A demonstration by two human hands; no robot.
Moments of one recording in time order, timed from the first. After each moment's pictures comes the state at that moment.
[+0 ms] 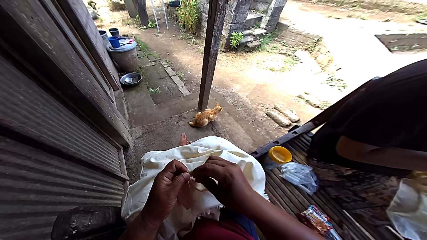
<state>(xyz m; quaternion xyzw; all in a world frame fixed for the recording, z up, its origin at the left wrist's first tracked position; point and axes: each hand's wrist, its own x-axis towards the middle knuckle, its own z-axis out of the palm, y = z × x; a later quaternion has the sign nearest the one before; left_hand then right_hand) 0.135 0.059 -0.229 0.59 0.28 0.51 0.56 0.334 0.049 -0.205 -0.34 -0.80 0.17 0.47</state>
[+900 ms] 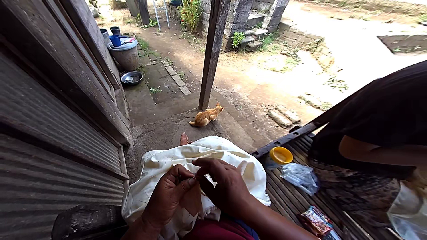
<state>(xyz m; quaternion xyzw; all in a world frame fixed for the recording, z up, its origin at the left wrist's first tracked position) 0.135 0.049 -0.229 0.51 0.27 0.49 0.66 0.320 0.043 -0.212 -0.42 -0.78 0.09 0.47</state>
